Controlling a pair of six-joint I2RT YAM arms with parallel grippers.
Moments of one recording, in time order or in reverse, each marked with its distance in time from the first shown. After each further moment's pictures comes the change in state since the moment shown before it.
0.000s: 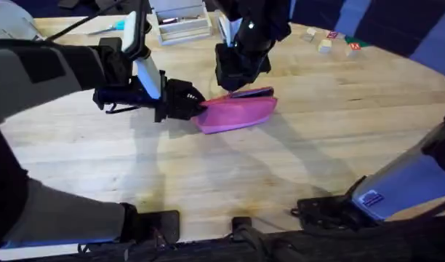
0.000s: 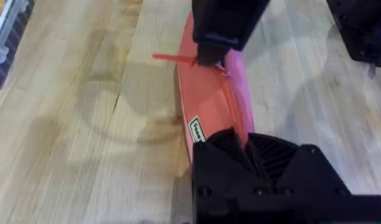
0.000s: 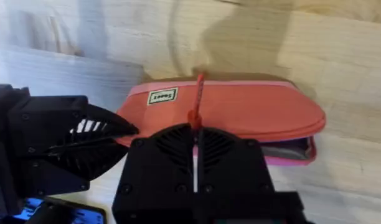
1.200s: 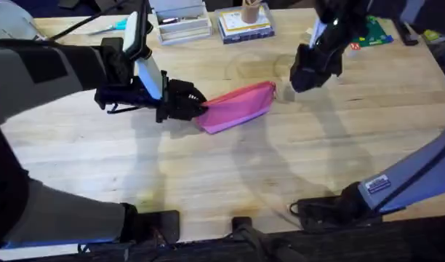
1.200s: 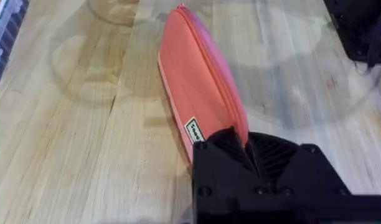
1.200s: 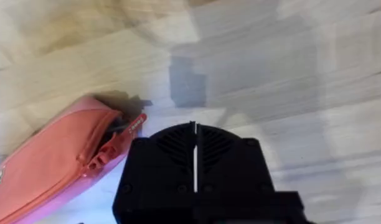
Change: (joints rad) left arm -0.010 0.000 0.000 -0.001 0.002 -0.003; right arm -0.537 -0.026 -0.231 0.012 -0.005 -0.125
